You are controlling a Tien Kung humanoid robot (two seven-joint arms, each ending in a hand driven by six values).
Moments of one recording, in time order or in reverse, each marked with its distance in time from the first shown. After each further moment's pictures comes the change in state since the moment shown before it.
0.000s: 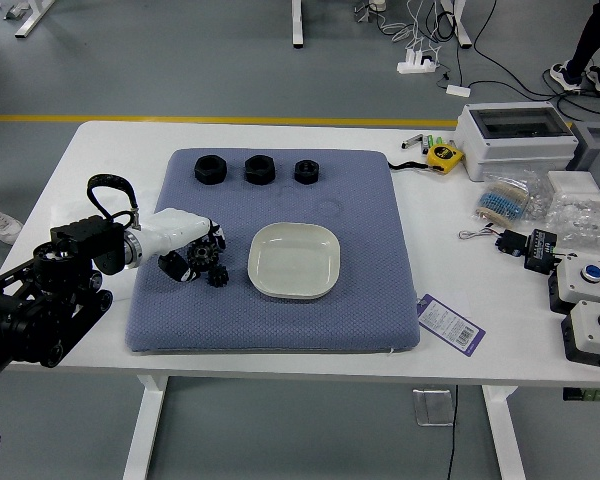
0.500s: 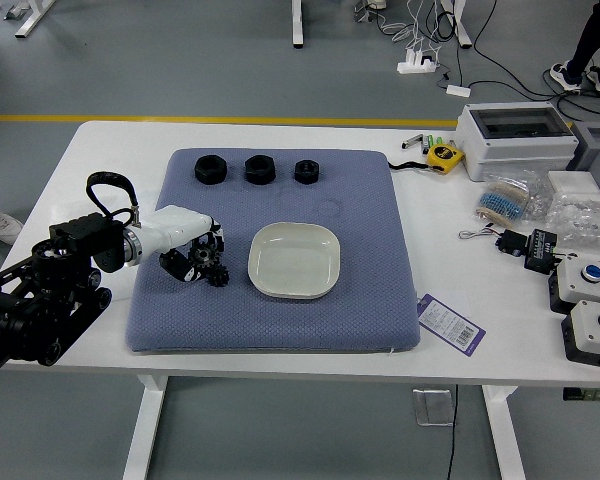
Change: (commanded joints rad) left arm -0.004 0.020 -0.022 -0.048 0.007 -0.004 0.003; right arm 0.002 0.001 -0.002 -0.001 0.003 0.001 0.000
